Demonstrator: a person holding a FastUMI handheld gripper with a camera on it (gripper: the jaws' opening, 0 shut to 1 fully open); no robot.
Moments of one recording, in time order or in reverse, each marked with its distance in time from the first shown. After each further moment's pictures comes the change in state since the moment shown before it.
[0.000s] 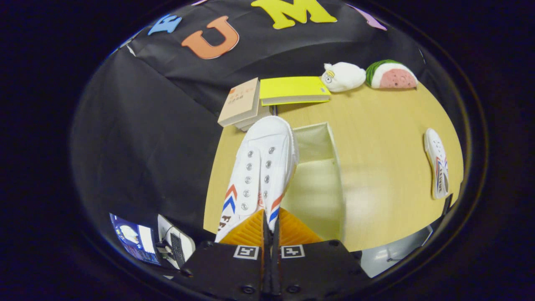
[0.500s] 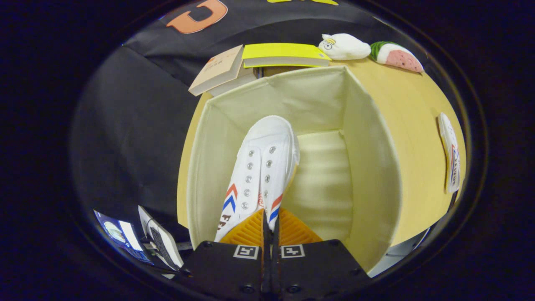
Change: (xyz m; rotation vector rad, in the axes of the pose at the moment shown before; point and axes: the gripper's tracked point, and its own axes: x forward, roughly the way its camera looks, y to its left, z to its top) arm 0.099 -0.026 -0.024 0.012 0.135 -0.081
